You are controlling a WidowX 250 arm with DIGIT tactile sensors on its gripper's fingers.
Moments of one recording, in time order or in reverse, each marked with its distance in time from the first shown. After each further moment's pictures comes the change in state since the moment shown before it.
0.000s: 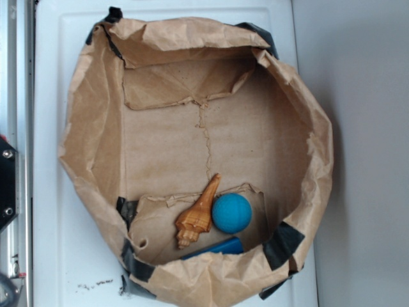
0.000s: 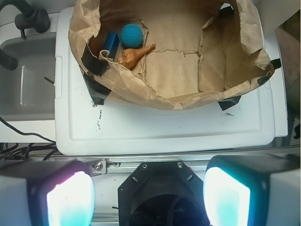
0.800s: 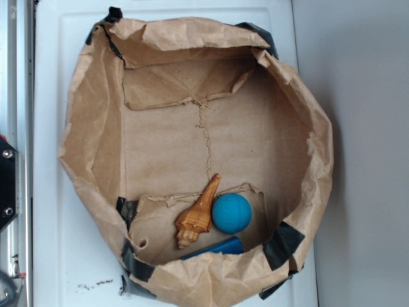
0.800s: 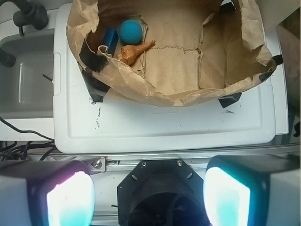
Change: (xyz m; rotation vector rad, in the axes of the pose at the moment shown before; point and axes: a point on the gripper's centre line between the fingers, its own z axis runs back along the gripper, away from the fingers) arm 0.000 0.000 -0.003 -0.004 0.004 -0.005
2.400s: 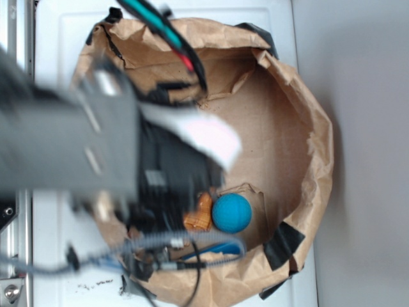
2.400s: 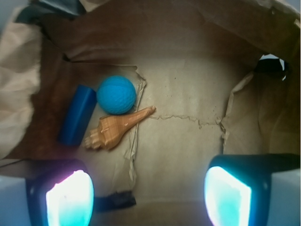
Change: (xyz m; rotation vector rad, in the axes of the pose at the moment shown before) arm 0.116 0.005 -0.113 0.079 -0.069 -0.077
